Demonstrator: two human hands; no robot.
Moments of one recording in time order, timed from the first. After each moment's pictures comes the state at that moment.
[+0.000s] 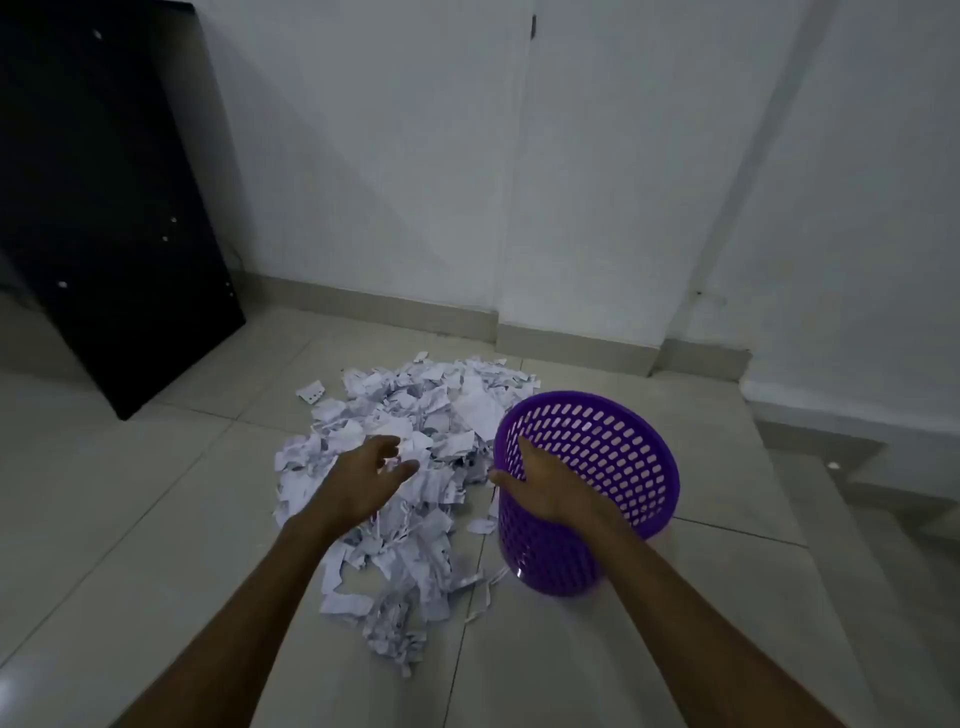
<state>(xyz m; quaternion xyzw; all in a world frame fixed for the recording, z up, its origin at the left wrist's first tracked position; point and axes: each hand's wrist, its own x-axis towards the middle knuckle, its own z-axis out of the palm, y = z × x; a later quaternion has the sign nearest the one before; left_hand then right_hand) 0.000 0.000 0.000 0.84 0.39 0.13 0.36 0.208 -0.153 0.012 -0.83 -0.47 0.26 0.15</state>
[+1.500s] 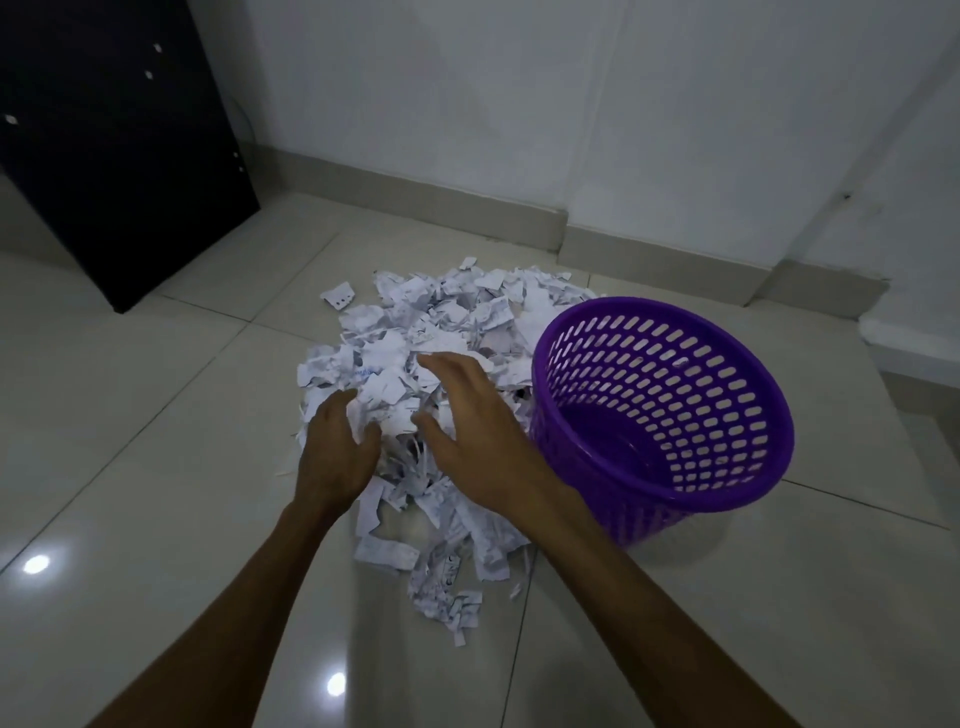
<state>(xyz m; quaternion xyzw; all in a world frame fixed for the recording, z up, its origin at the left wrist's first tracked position) -0.044 0.072 -0.150 0.77 0.48 0.26 0.32 0.096 -0.046 -0.055 -0.70 -0.60 0.17 0.34</state>
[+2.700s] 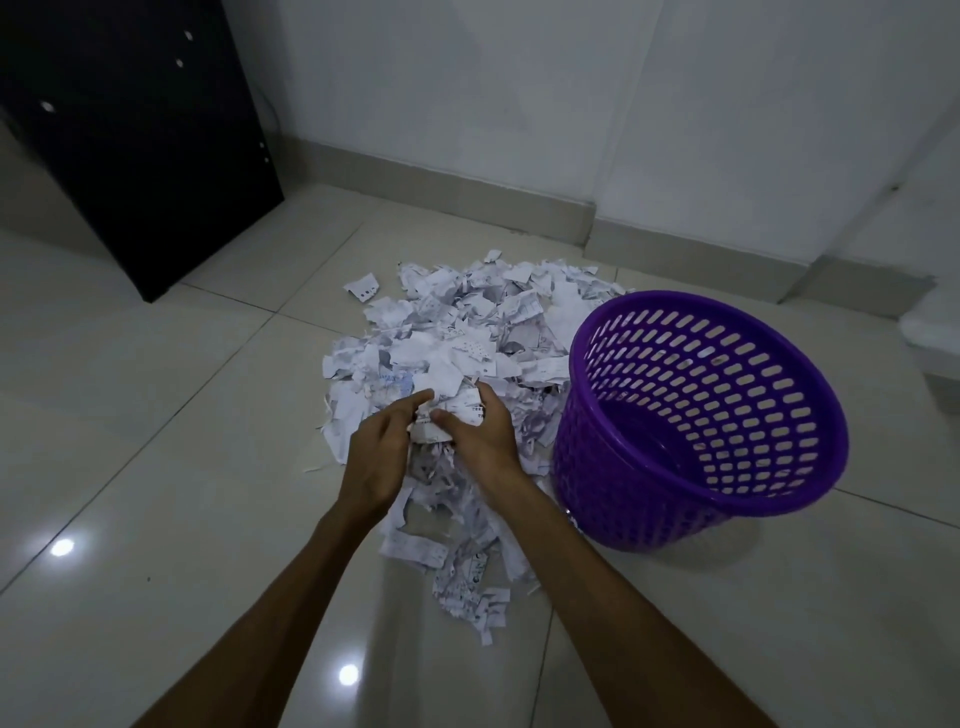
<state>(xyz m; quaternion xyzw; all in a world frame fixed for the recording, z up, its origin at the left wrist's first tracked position) -0.037 0.060 -0.148 0.66 0.43 0.30 0.53 0.083 0.015 -0.153 -0.70 -0.25 0.37 0.56</state>
